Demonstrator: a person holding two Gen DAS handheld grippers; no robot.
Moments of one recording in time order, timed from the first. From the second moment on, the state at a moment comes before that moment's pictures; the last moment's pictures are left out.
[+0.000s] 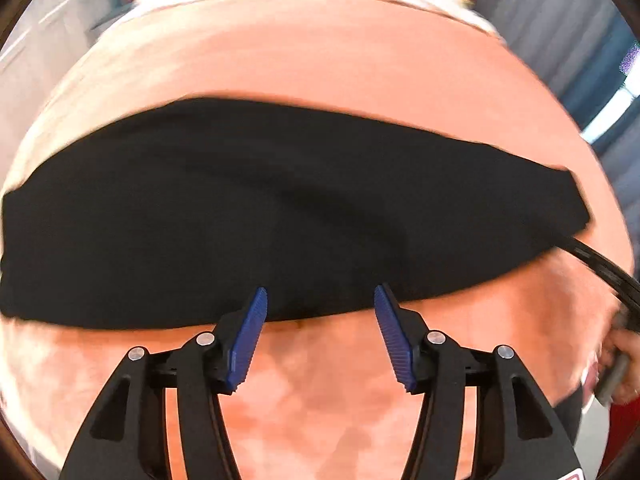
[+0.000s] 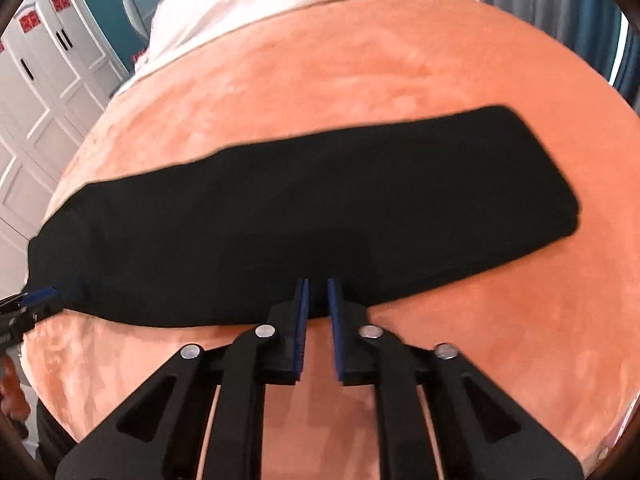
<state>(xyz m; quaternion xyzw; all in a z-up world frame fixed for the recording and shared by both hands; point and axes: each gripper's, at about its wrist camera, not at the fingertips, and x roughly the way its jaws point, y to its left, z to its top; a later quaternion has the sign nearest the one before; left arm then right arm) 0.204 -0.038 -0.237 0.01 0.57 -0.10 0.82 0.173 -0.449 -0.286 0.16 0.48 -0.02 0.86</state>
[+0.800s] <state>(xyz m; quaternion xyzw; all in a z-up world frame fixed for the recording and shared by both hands) 0.248 0.166 -0.225 -0.02 0.55 0.11 0.83 0.336 -0.158 -0.241 0.02 0.48 0.23 0.84</state>
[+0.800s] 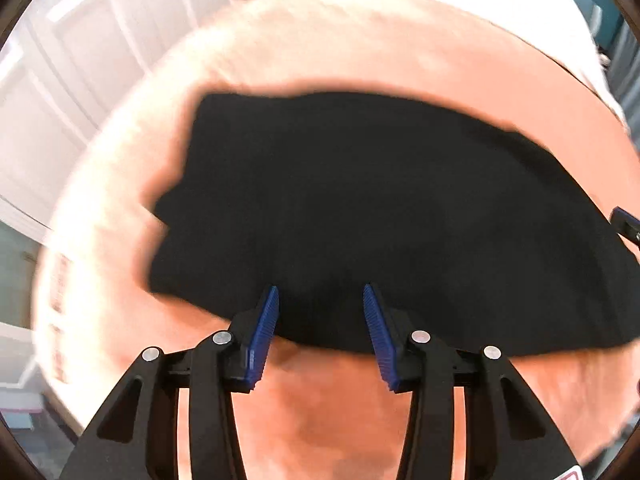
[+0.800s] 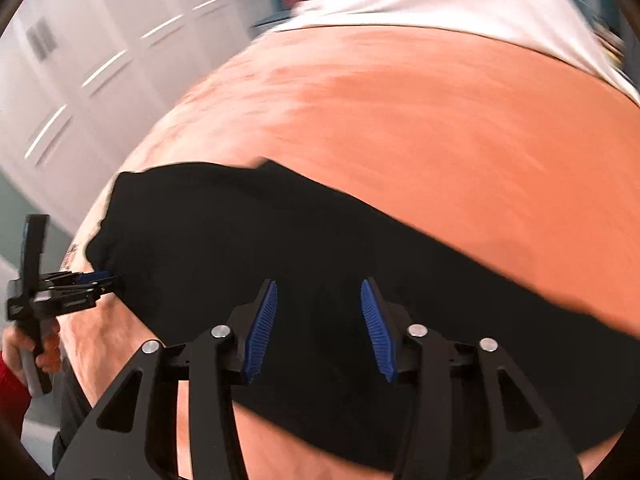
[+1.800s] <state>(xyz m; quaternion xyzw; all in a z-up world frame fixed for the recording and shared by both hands) 0.277 0.264 -0.174 -0.33 0.44 -0.02 0.83 0.297 -0.064 -0.236 0.06 0.45 0.25 0.86</state>
